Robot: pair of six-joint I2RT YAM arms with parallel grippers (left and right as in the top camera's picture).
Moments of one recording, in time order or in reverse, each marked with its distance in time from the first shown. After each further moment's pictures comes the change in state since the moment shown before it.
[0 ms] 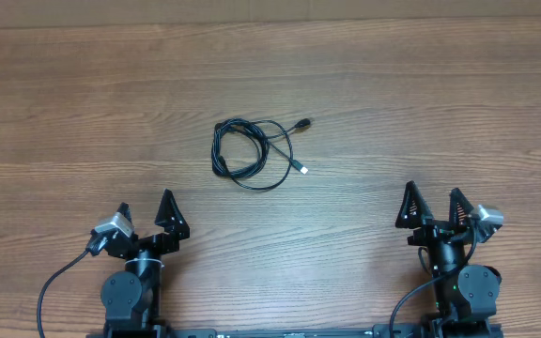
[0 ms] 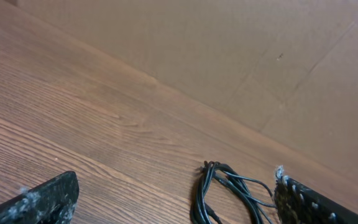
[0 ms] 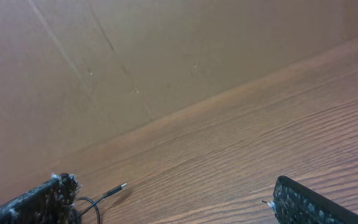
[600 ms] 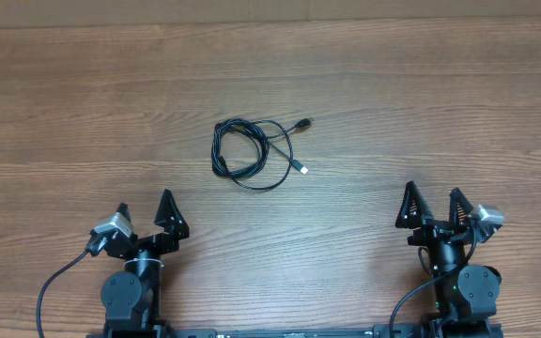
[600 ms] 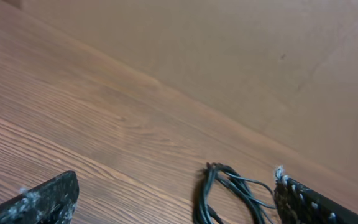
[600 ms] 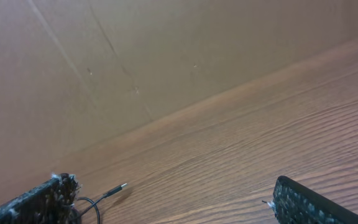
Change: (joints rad) left arm 0.000 0.000 0.000 0.003 -0.014 0.010; right arm 0.000 0.000 0.000 0.000 0.000 0.000
